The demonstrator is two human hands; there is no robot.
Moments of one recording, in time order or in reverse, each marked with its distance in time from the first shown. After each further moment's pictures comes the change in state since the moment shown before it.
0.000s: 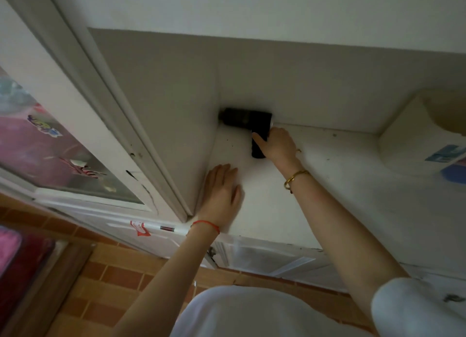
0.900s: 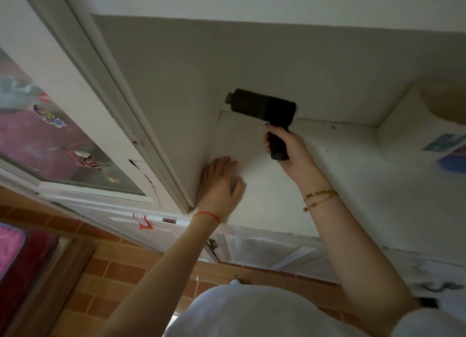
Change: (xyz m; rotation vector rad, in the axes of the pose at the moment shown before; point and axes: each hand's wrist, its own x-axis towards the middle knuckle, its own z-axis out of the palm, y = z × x) left_hand 0.002 -0.006 0.004 0.022 0.051 -0.024; right_hand -0.058 0.010 -0.033 1.500 -0.295 0.212
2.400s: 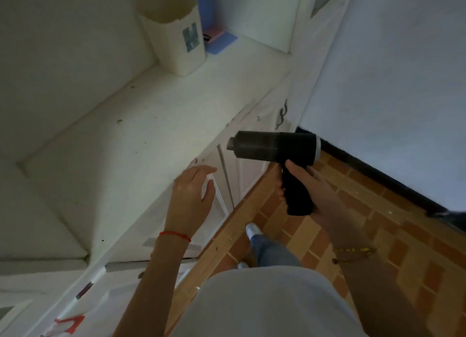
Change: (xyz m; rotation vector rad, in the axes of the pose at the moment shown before) left_hand -0.118 0.113 -0.015 -0.305 -0.566 0.832; right_hand -0.390 0.104 -0.058 0.187 0.733 -0.345
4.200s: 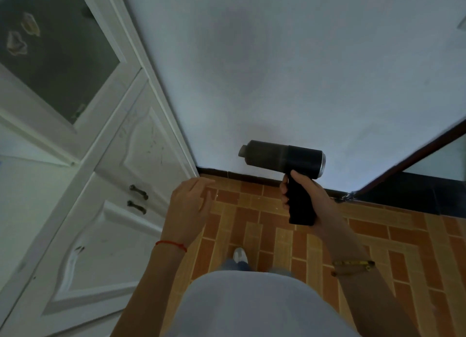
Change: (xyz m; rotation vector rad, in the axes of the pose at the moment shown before) left_hand 0.265 0.323 0.289 -0.078 -0.345 0.352; right_hand -0.009 -0.186 -0.412 0.246 0.551 -0.115
